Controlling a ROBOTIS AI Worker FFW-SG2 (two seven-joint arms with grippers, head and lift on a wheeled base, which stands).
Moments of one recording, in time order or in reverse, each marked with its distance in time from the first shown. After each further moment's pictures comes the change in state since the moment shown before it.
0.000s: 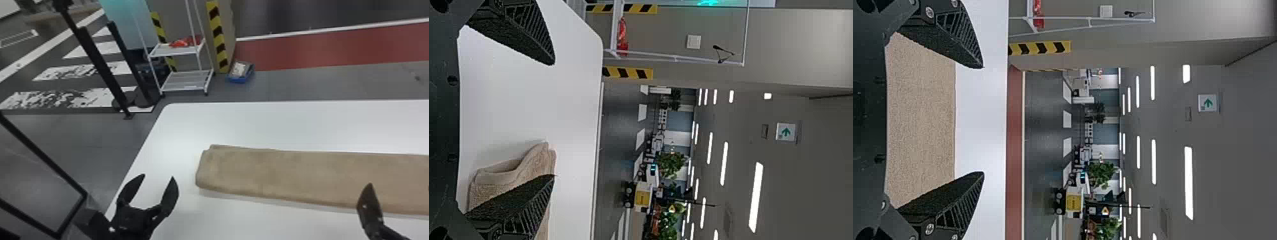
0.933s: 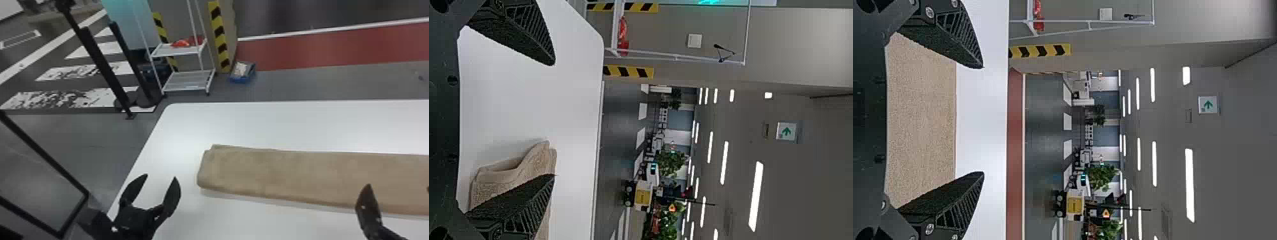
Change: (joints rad) left arm 0.000 0.001 -0.002 0.002 0.004 0.000 -0.005; right arm -0.001 0.000 0.011 0.004 0.002 -0.001 0.000
